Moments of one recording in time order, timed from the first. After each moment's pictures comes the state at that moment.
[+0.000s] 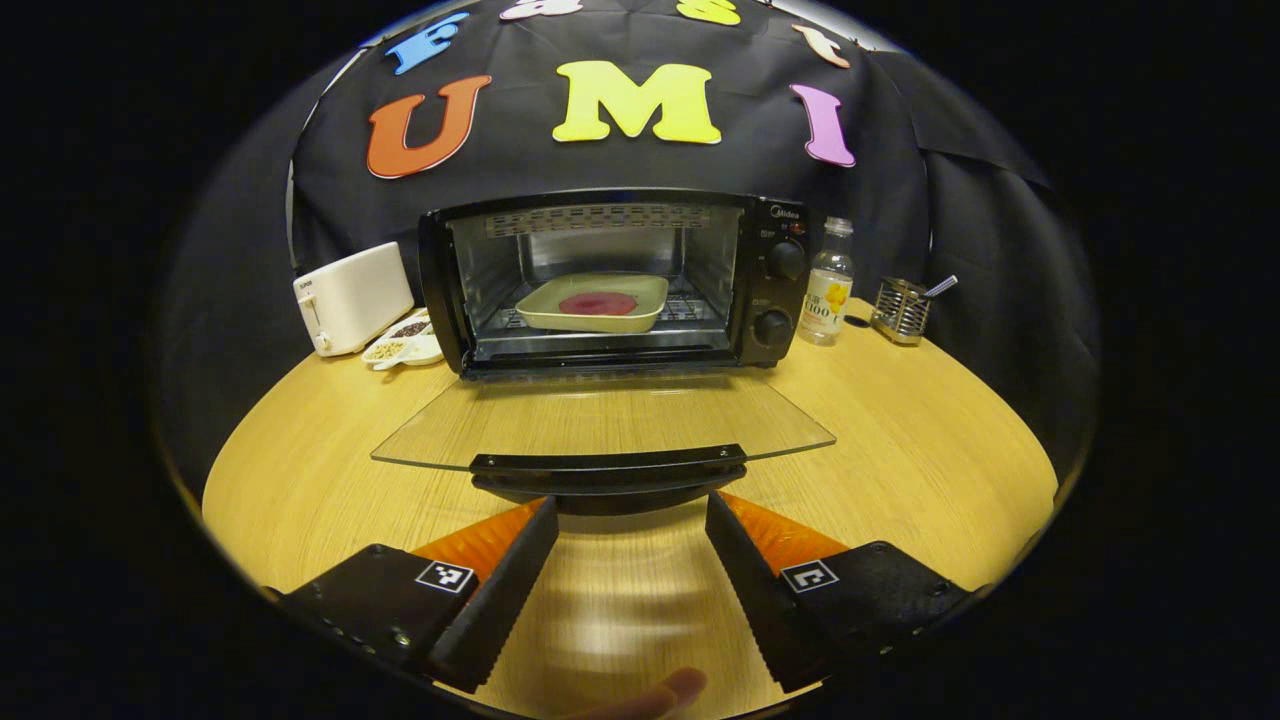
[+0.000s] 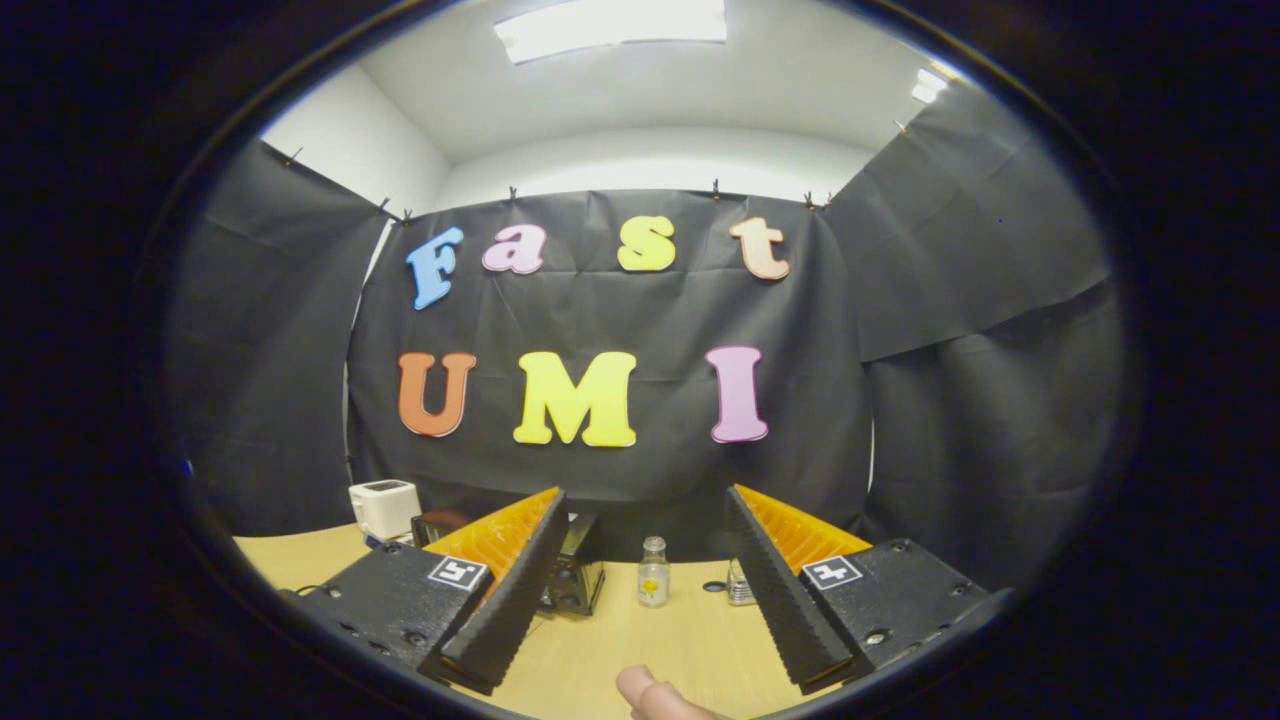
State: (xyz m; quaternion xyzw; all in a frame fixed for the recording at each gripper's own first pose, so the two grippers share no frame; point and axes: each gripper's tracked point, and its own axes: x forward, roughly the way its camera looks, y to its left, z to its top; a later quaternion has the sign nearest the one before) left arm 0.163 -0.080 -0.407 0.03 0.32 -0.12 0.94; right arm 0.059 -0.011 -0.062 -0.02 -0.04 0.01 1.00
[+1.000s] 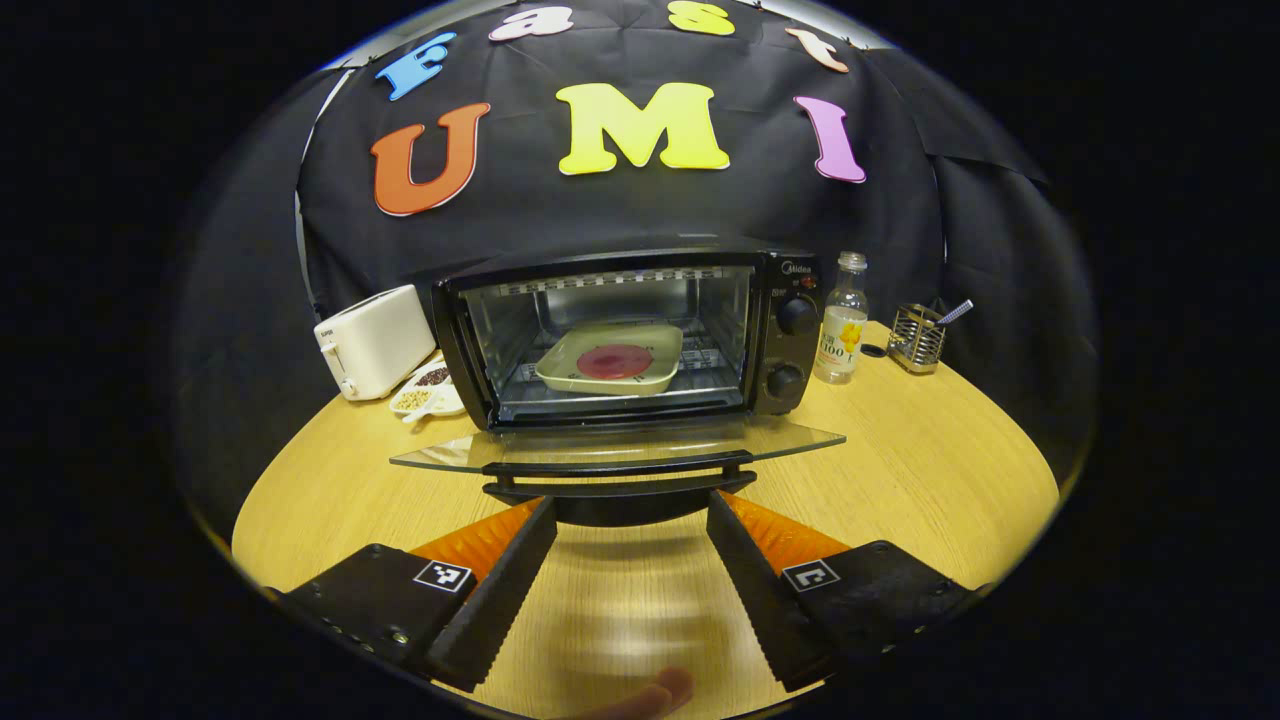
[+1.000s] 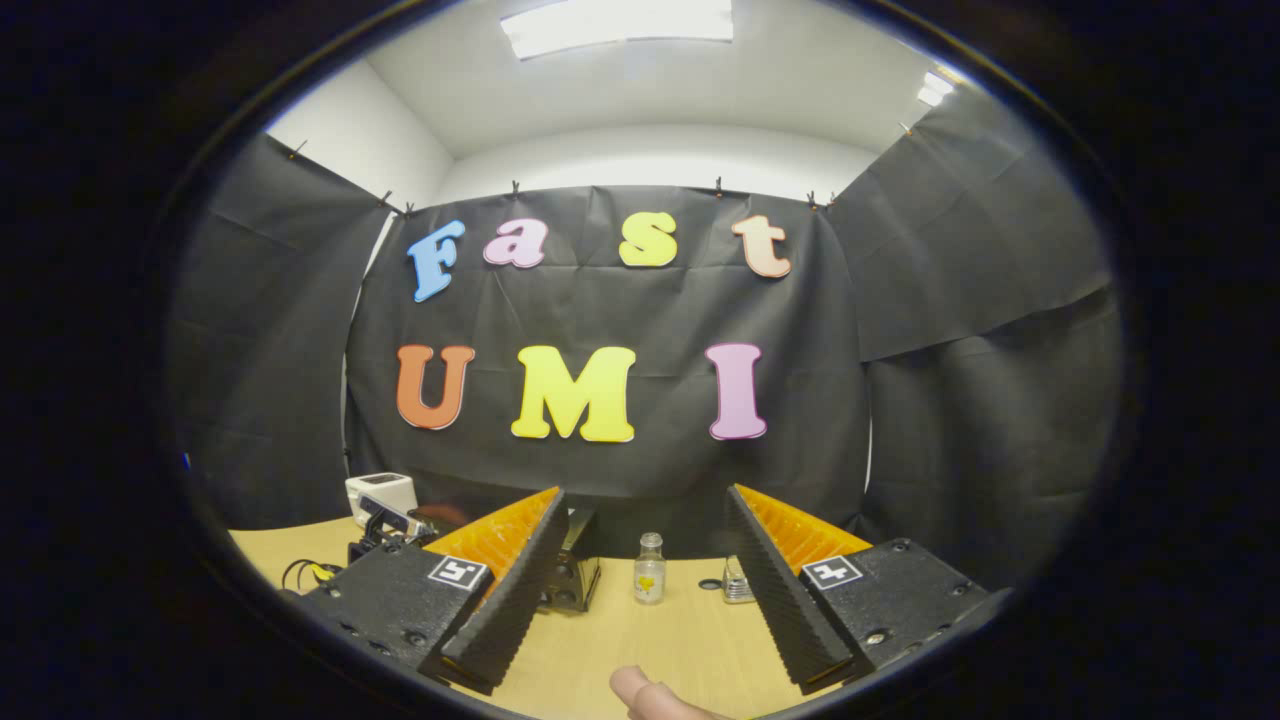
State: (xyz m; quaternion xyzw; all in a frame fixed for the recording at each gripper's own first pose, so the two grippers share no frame) left arm 0.196 -0.079 -0.354 0.04 0.27 -0.09 0.96; right arm 0.060 -0.014 -0.061 -0.03 -0.04 0.01 1.00
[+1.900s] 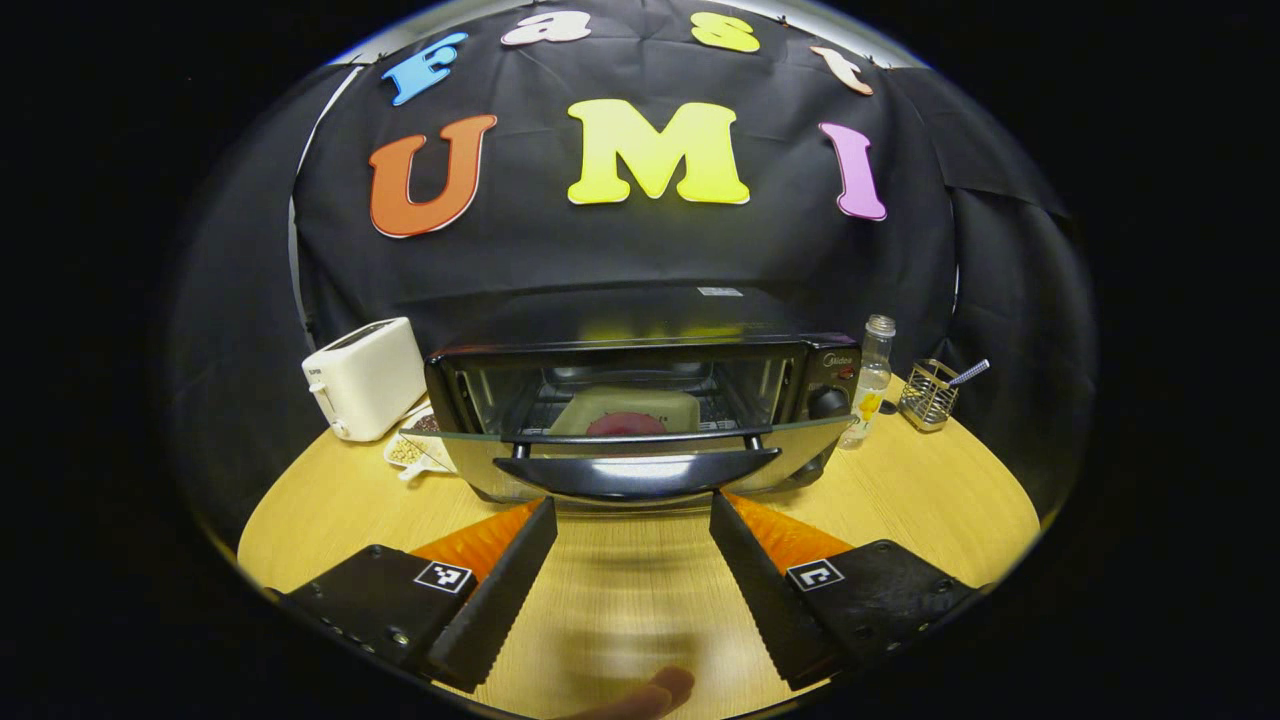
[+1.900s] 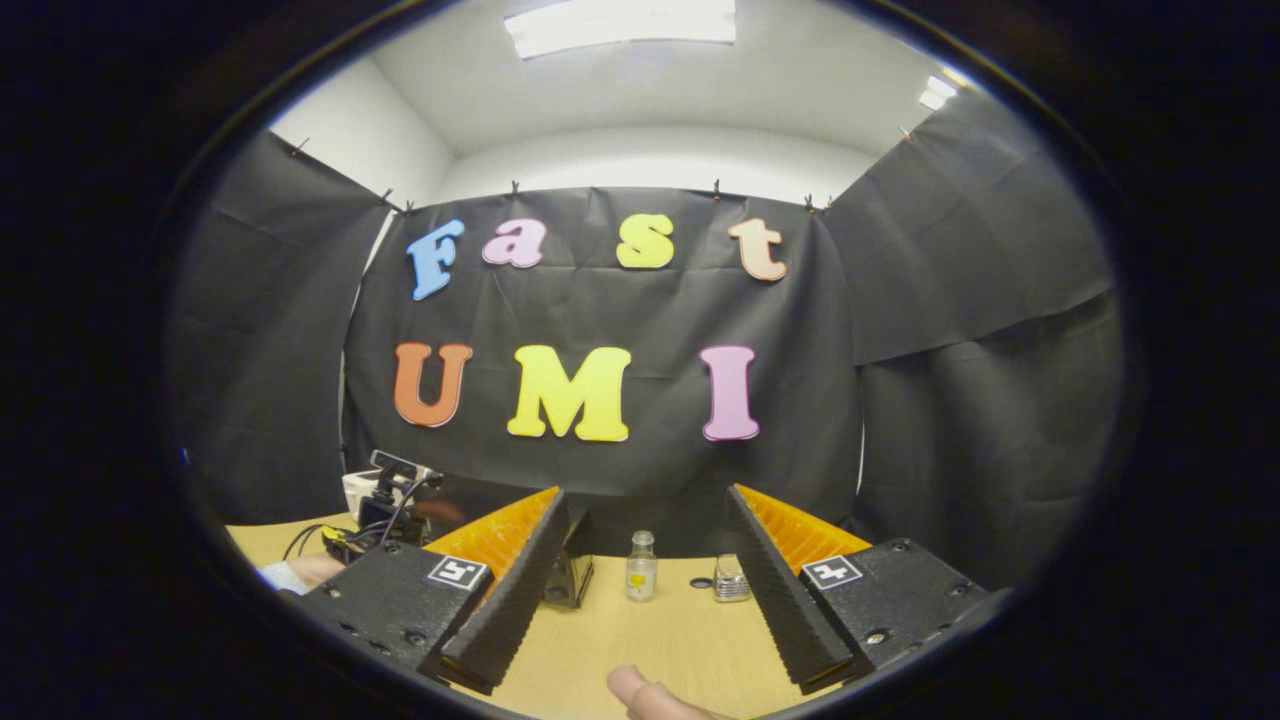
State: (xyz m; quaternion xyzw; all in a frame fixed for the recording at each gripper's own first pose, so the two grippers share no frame) left arm 0.263 -0.073 -0.323 0.02 0.25 -0.09 0.96; right arm 0.045 -0.017 -0.057 -0.04 -0.04 0.01 1.00
